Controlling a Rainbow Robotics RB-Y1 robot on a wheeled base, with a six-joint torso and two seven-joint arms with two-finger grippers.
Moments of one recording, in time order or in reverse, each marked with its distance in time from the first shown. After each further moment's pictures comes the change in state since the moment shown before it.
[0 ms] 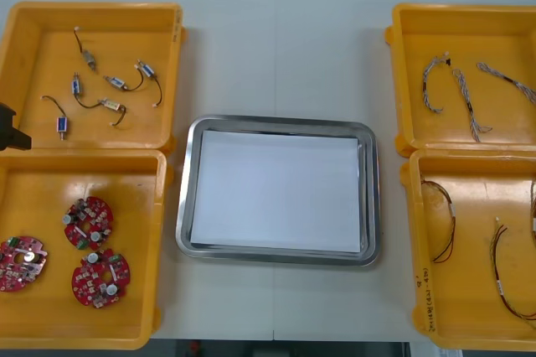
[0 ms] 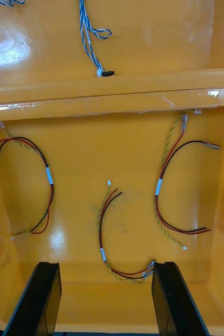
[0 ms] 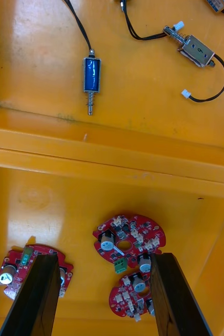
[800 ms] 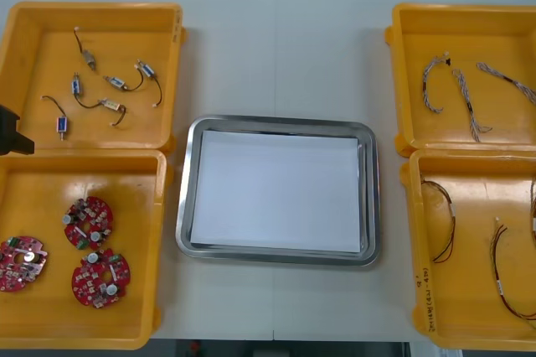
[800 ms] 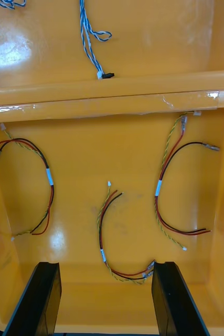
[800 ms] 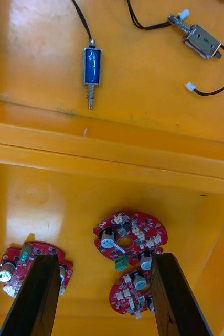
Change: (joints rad) right arm -0.003 0.000 -0.001 0.000 0.000 -0.001 0.000; left arm 0.002 0.001 -0.018 0.017 0.001 0.000 0.000
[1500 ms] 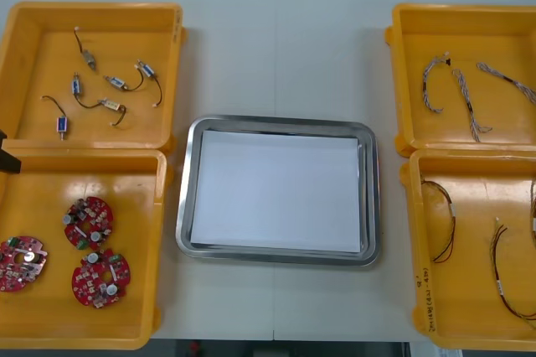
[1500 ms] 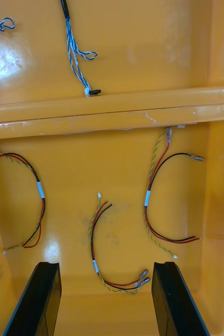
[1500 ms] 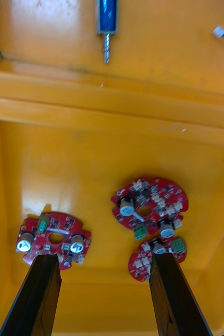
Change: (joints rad) right arm -0.007 0.000 -0.002 0.000 0.047 -0.020 0.000; left arm 0.075 0.107 -0.024 -0.004 0.119 0.000 0.000
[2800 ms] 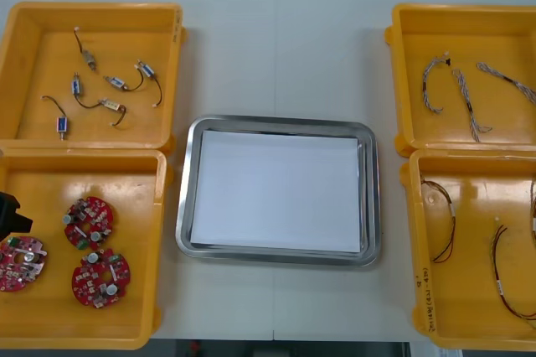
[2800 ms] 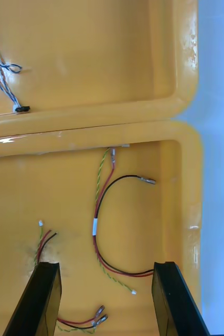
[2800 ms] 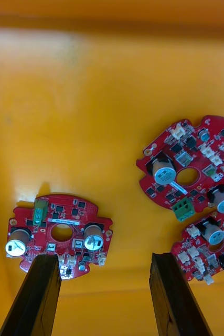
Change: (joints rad) right arm 0.071 -0.042 -0.014 0.321 -0.016 -0.269 0.260; left arm 0.373 0.095 -0.084 -0.085 0.063 -0.388 -0.116
